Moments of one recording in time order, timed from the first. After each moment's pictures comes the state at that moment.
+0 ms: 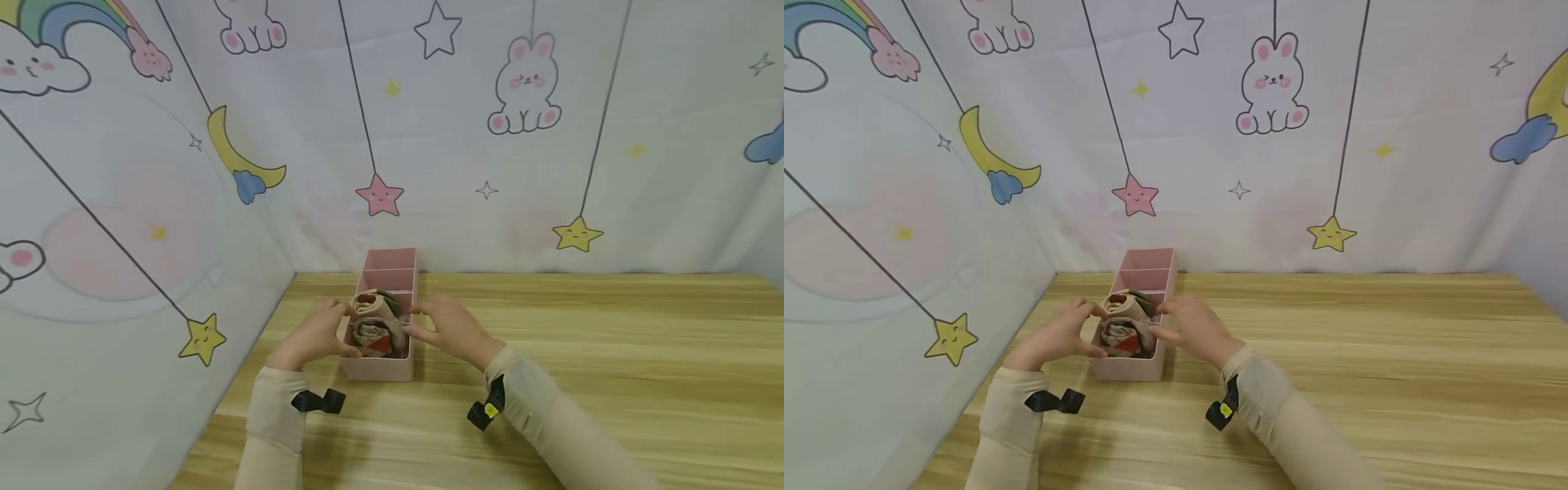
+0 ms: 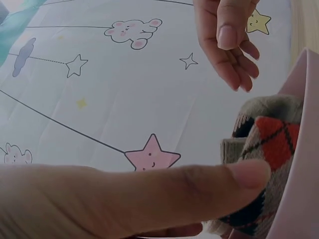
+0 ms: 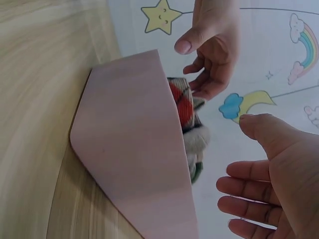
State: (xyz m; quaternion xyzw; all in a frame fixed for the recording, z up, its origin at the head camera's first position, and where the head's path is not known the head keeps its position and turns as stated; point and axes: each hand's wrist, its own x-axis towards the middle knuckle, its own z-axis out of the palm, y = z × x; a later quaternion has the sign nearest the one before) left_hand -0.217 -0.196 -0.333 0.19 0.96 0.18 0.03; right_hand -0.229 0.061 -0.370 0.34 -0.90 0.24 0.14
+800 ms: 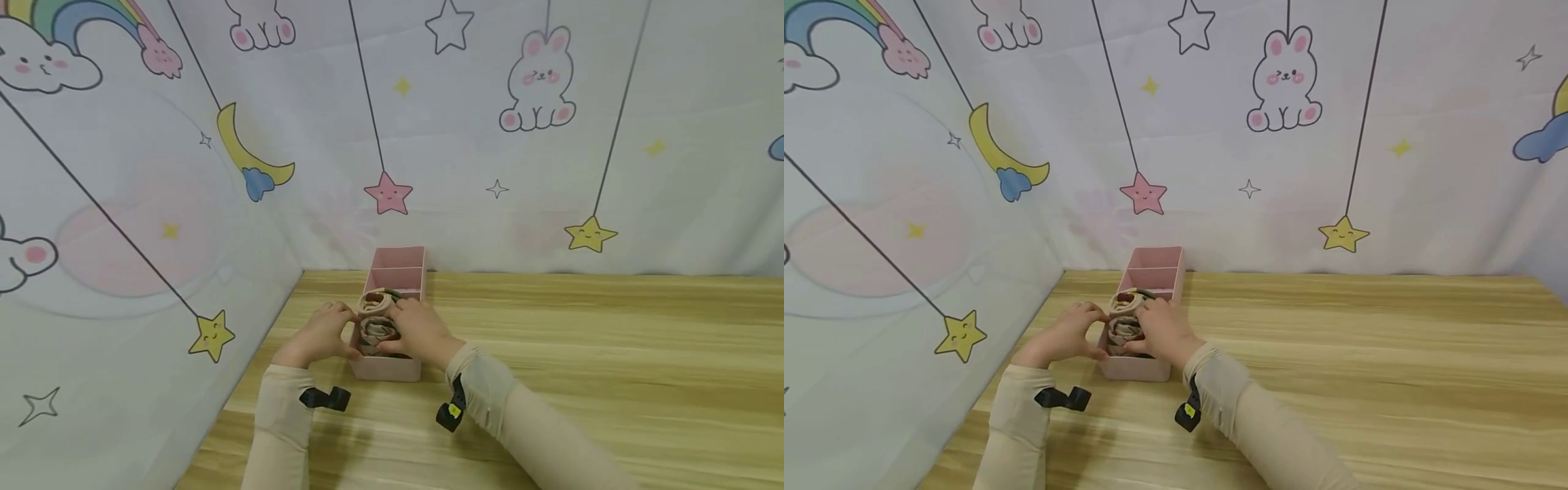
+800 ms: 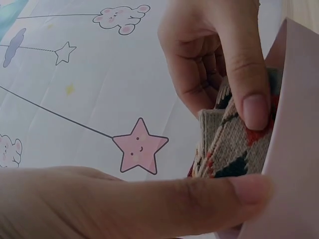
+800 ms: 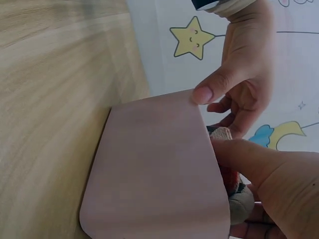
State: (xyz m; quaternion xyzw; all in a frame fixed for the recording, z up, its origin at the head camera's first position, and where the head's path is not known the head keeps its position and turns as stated) left_hand -0.226 -0.206 -0.345 0.20 0.97 0.12 0.05; right_hand -0.234 -0.005 -0.368 0.30 -0.95 0.08 0.08
